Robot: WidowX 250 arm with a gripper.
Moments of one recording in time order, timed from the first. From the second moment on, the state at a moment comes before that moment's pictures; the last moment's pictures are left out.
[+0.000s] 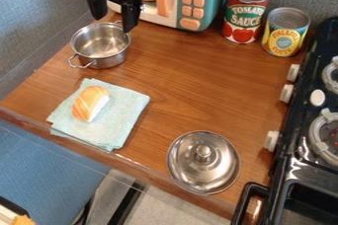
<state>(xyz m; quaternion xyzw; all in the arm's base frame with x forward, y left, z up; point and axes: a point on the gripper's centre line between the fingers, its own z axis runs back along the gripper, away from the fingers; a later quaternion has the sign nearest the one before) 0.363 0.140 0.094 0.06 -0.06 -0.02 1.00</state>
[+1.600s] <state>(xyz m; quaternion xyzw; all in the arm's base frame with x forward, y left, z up) 0.246 -0.049 0.048 0.02 -0.06 -0.21 0.98</state>
